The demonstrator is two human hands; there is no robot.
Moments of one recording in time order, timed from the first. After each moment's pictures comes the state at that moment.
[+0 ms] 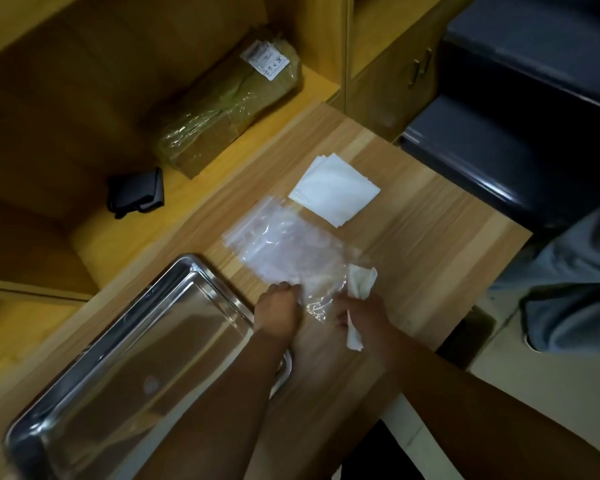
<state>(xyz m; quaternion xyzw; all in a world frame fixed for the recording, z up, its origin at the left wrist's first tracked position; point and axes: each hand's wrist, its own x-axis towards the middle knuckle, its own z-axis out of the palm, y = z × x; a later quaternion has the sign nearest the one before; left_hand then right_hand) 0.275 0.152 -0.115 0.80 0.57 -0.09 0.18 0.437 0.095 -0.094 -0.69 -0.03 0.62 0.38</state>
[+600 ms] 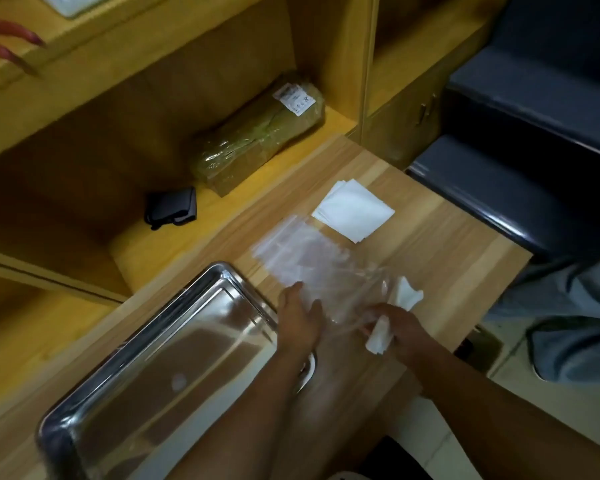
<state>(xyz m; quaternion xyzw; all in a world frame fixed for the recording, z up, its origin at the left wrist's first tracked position) 0.263 0.119 -0.069 0.61 0.67 0.18 0.39 0.447 0.072 -0.081 -0.59 0.05 0.68 0.44</state>
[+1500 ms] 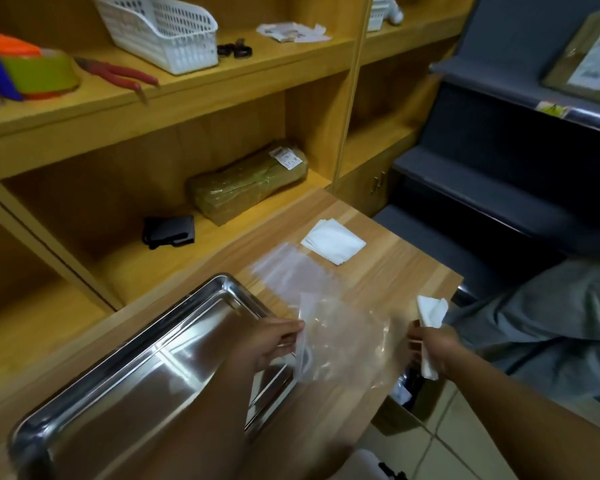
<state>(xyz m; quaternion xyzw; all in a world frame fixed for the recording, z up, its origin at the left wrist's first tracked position) 0.159 0.091 -0.031 0.37 0.49 0.17 0.77 0.460 -0.028 0.000 -0.78 -0.06 0.45 0.43</state>
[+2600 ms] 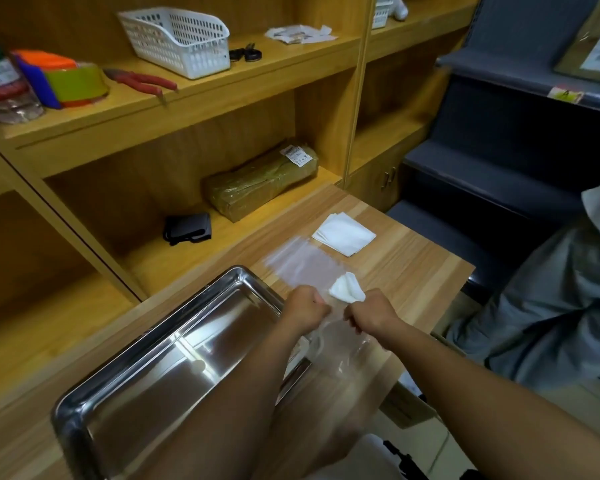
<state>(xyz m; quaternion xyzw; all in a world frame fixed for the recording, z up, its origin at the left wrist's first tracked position) 0.201 0.071 0.030 0.65 0.58 0.14 0.46 0.347 0.006 0.042 -0.78 -0.34 0.43 0.30</state>
